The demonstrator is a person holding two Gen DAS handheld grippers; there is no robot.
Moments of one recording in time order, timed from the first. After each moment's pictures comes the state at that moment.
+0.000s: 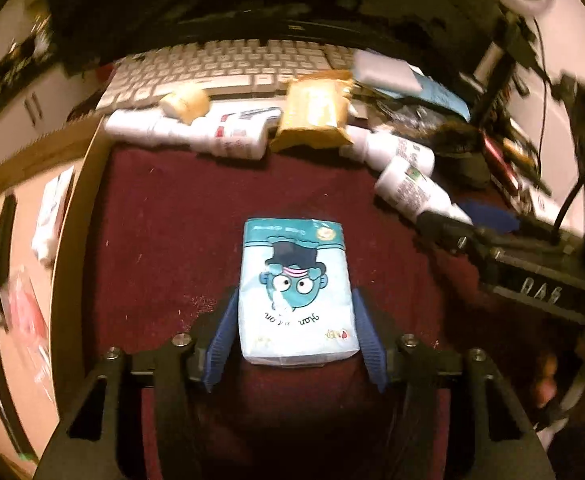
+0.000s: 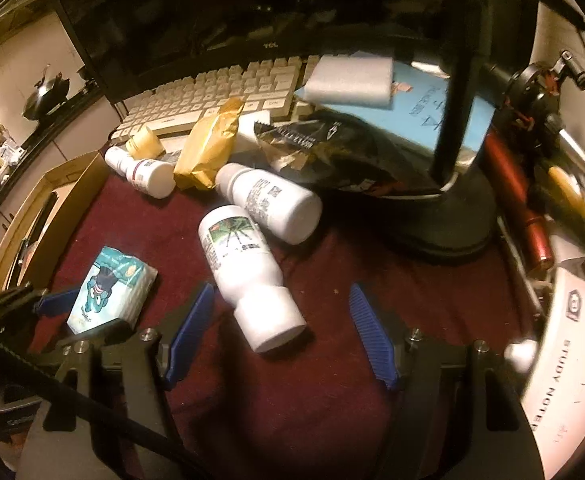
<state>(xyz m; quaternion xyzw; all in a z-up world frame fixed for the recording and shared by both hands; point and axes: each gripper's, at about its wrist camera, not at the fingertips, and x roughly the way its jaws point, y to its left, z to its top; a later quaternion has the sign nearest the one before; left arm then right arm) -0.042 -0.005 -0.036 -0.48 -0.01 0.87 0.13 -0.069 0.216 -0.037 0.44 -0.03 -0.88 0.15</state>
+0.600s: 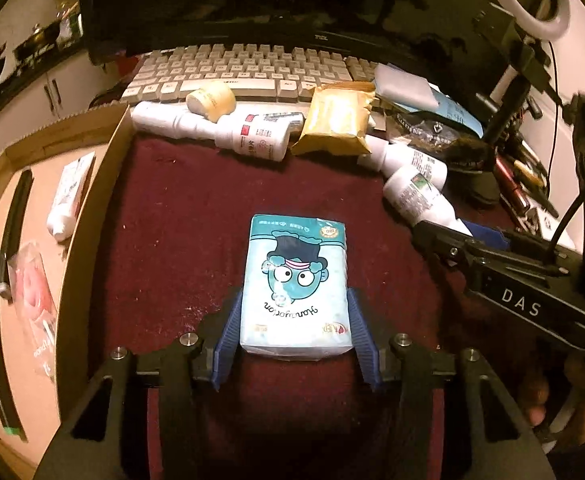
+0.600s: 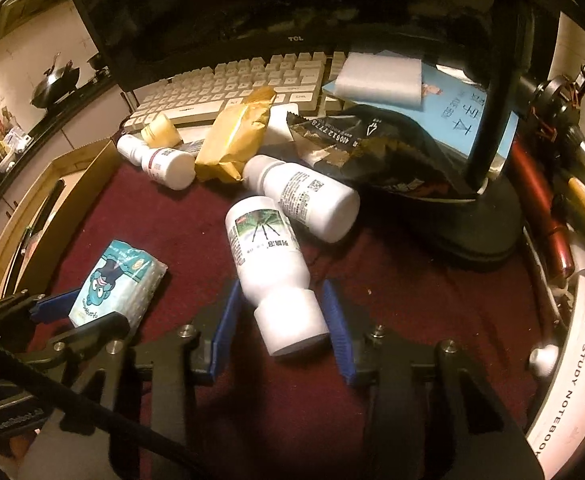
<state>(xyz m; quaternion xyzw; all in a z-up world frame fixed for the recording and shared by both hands) -0.034 -0.008 -0.036 -0.46 -0.02 0.88 0.10 -0.068 0.198 -0.040 0.44 -0.02 -0.88 0.17</state>
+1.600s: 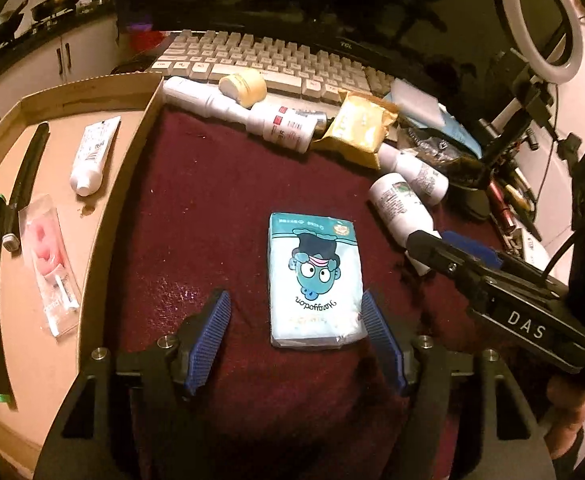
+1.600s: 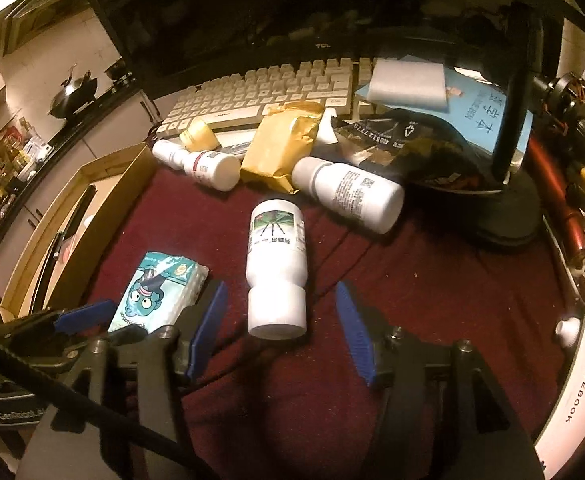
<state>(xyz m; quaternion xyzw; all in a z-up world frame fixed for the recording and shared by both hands) -0.021 -0.039 -0.030 -0.48 -0.09 0.87 0.10 -0.052 0.183 -0.034 0.43 -0.04 -0.88 0.19</state>
